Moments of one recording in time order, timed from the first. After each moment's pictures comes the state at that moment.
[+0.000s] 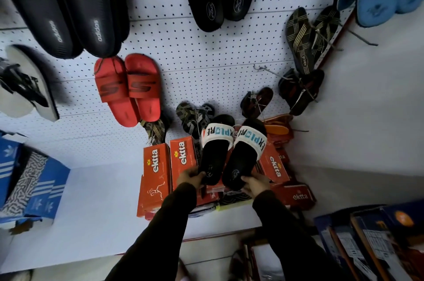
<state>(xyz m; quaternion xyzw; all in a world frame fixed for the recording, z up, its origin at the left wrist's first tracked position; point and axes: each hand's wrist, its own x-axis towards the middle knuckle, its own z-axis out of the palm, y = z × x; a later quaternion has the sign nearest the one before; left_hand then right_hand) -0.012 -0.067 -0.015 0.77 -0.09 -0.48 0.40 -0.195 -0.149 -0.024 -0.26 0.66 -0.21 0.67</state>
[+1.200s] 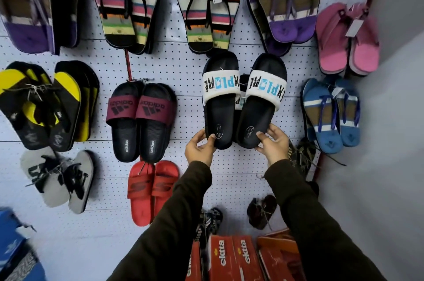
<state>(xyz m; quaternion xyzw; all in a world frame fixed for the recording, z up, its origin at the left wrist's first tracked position) 0.030 -0.176 0.314 0.51 -0.25 -0.23 0.79 -0.121 -0.274 0.333 -0.48 0.33 -0.58 0.56</state>
